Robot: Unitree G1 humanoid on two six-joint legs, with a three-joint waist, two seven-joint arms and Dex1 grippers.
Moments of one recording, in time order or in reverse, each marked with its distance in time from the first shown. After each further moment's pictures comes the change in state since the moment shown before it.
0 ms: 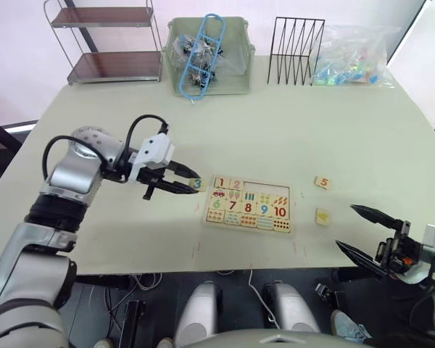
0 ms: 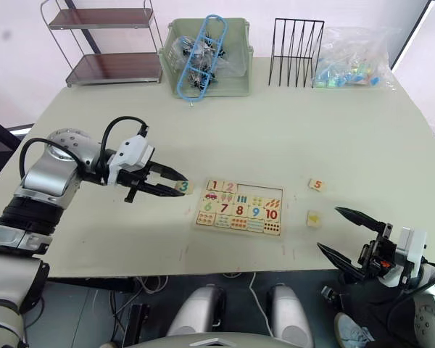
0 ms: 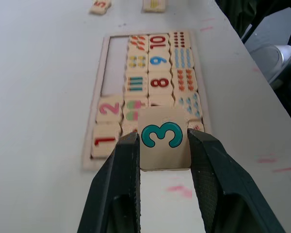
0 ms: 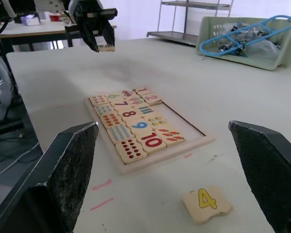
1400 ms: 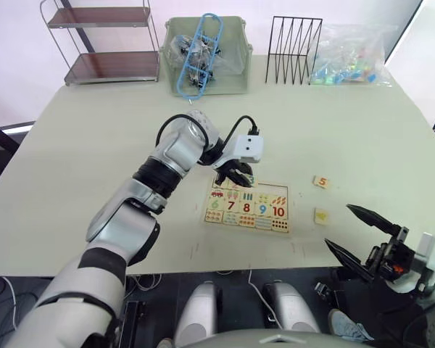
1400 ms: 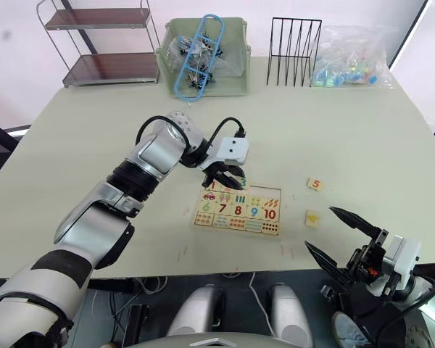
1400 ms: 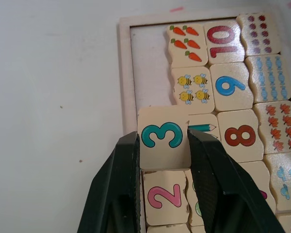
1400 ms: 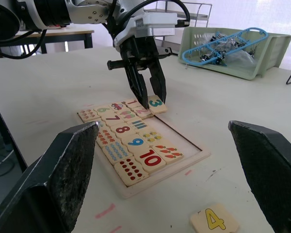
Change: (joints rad) left arm -0.344 -0.446 -0.270 0.218 0.507 0.297 0.109; right arm 0.123 0.041 0.057 -0.230 -0.048 -0.014 -0.218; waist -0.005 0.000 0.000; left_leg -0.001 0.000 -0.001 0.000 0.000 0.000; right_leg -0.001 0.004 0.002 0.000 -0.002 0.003
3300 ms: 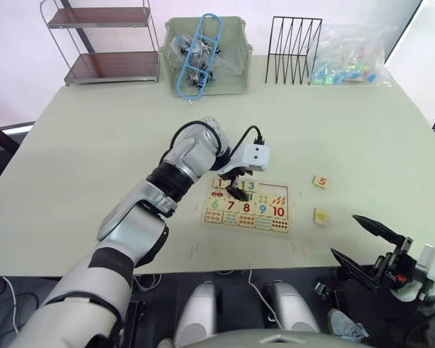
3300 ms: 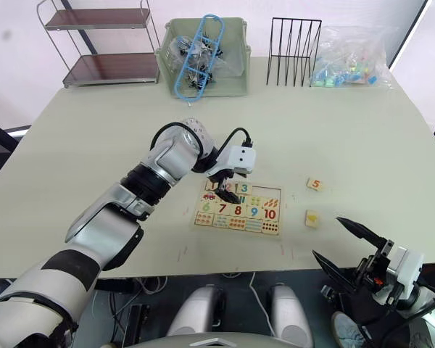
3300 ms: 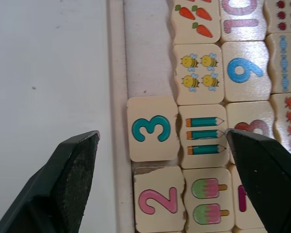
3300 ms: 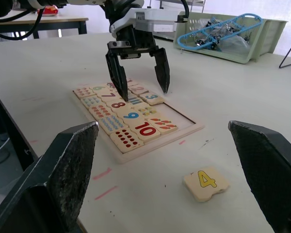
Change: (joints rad) left arm -0.003 -0.052 -0.045 0.004 0.105 0.084 -0.011; right arm 0.023 0.000 0.000 0.147 -0.008 -0.132 0.069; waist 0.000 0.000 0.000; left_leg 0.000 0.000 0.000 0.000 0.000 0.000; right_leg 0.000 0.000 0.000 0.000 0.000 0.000
